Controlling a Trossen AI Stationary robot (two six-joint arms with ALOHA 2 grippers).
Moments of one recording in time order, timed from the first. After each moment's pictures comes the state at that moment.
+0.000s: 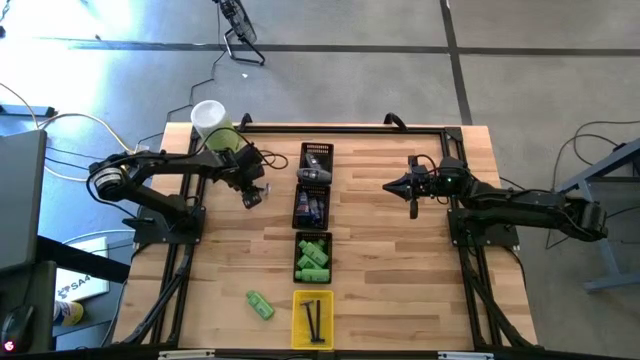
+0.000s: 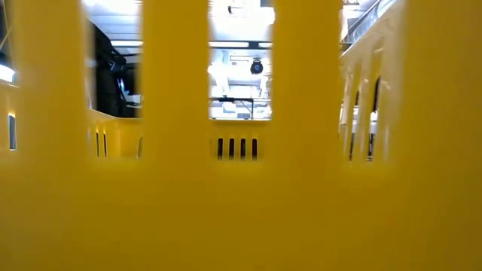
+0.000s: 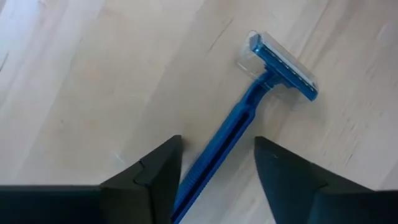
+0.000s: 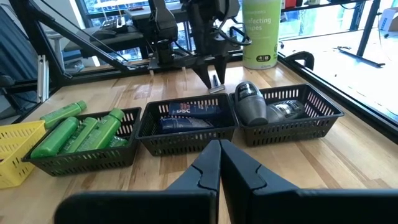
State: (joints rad) left arm 0.59 1.39 0.58 -0.44 0.03 0.06; right arm -0.50 0.80 0.15 0.48 -0.42 0.03
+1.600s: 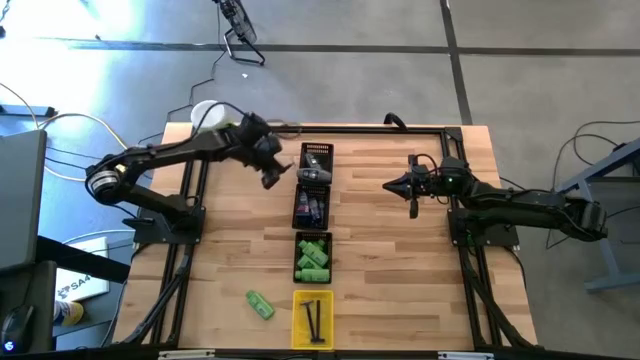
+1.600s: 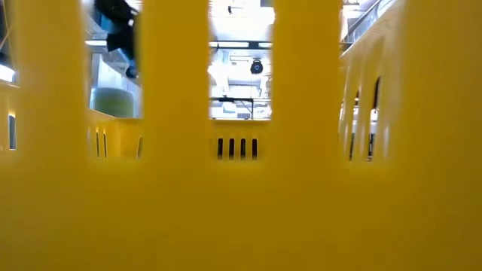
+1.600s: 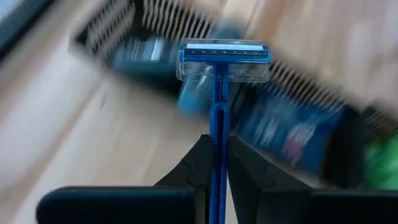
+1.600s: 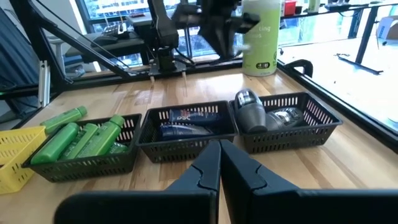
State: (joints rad) left arm 0.58 1.32 0.91 -0.46 0.29 0.01; right arm -0.50 0.80 0.15 0.51 -0.42 0.03
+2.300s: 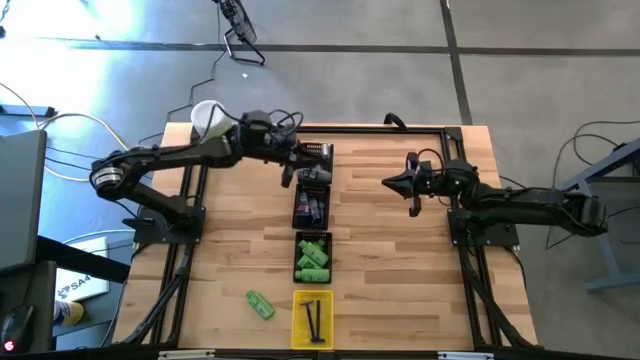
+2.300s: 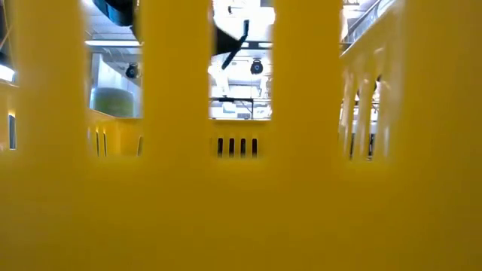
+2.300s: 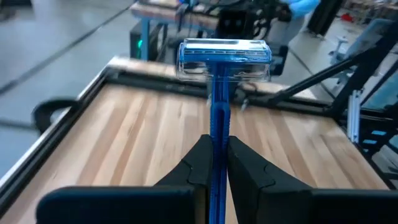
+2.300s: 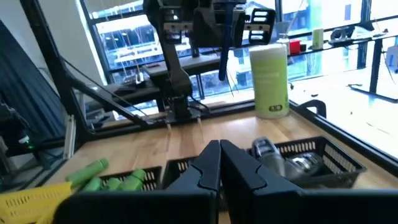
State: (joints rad) left arm 0.43 1.35 0.98 0.15 0.45 -0.05; right arm -0.44 0.83 0.15 0.74 -0.40 0.19
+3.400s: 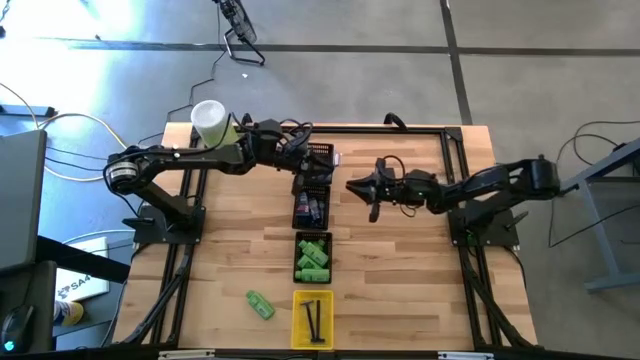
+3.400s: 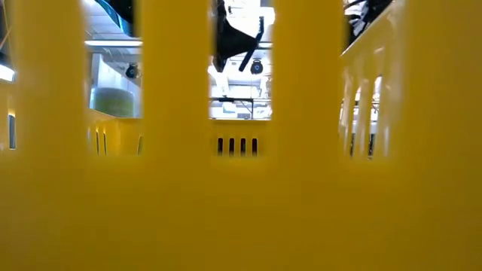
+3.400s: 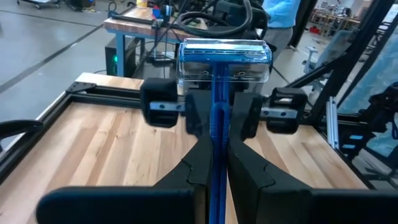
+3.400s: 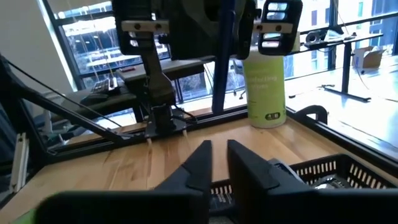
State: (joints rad) left arm 0.37 1.48 0.98 0.37 0.48 -0.08; right arm -0.14 1.43 0.39 1.09 0.02 0.18
